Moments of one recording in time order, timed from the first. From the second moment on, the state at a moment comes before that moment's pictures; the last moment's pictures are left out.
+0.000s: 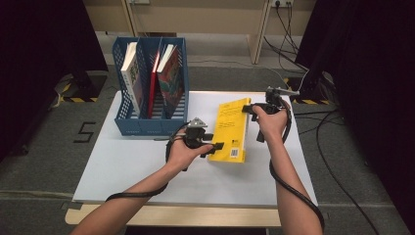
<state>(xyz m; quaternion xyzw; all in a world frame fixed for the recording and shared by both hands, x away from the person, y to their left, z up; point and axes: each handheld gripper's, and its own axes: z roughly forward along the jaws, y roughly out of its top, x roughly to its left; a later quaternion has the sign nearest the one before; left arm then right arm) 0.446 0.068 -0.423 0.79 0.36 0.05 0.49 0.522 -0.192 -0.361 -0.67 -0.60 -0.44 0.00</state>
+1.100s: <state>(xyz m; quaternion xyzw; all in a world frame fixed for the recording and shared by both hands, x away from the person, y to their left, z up) 0.452 0.025 -0.394 0.79 0.33 0.04 0.52 0.519 -0.166 -0.349 -0.67 -0.59 -0.45 -0.07</state>
